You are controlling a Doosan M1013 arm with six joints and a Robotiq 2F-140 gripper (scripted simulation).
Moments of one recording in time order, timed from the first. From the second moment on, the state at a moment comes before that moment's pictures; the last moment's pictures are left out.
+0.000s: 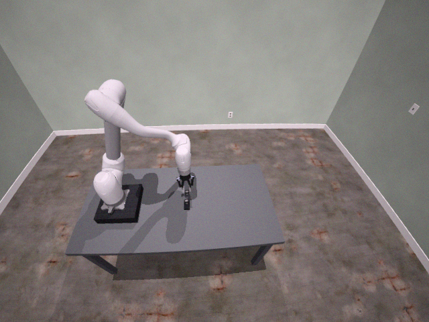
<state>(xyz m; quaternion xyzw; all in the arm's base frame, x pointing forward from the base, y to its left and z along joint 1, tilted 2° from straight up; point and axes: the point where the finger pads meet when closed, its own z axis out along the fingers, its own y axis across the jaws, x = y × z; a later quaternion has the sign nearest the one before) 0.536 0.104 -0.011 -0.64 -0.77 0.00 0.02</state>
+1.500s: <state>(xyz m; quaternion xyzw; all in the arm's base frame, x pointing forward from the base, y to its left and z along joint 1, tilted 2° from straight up) 0.535 0.105 -0.042 -0.64 -0.77 0.00 0.02</state>
